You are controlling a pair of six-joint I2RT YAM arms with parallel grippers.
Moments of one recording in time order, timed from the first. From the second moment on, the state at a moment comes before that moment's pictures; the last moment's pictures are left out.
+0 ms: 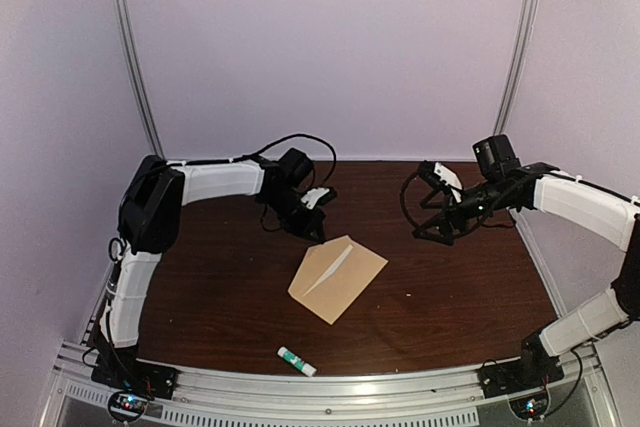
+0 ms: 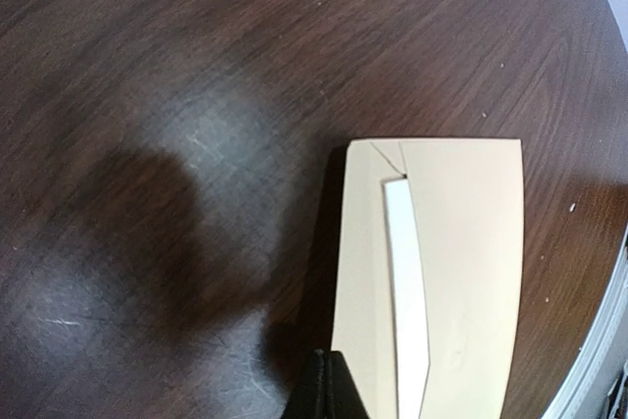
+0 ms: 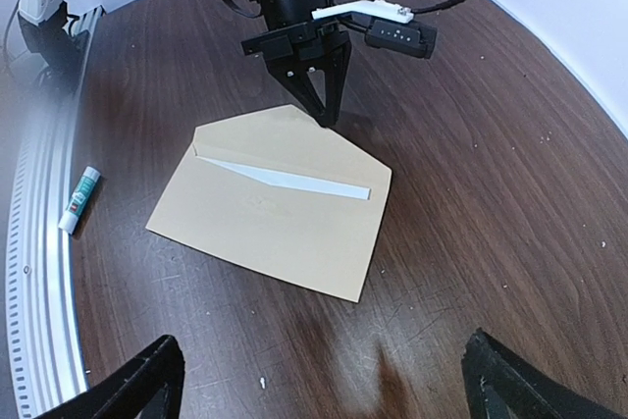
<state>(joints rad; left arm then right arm) -0.69 2.31 1.85 -0.71 0.45 -0.08 0.31 1.36 1.02 -0.53 -0.71 -0.57</state>
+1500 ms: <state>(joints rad) -0.71 2.19 1.70 -0.68 0.33 -0.29 0.31 1.52 1.03 -0.59 -0.73 -0.61</state>
